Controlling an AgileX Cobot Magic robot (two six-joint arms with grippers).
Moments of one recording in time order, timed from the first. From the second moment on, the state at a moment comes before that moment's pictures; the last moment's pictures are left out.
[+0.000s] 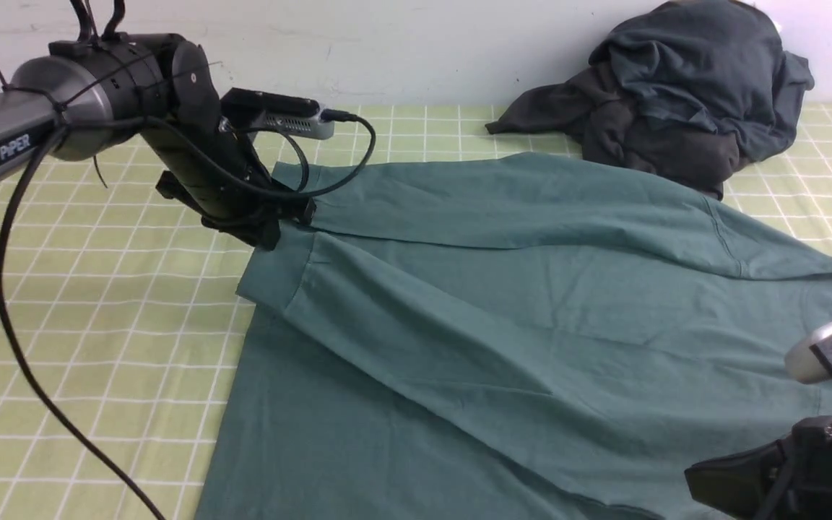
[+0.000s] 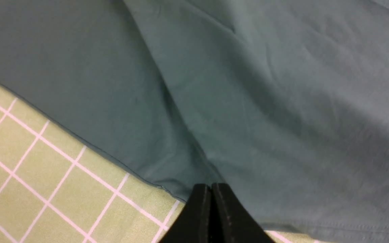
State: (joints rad) right arm 0.28 1.00 -0.46 0.69 0.63 -0.63; left arm -0.15 2.14 -1.80 -0.12 0.91 0.14
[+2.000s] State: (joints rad) right arm 0.28 0.79 -0.46 0.60 0.71 -0.73; left arm -0.39 1.73 -1.26 -0.07 1.20 0.21
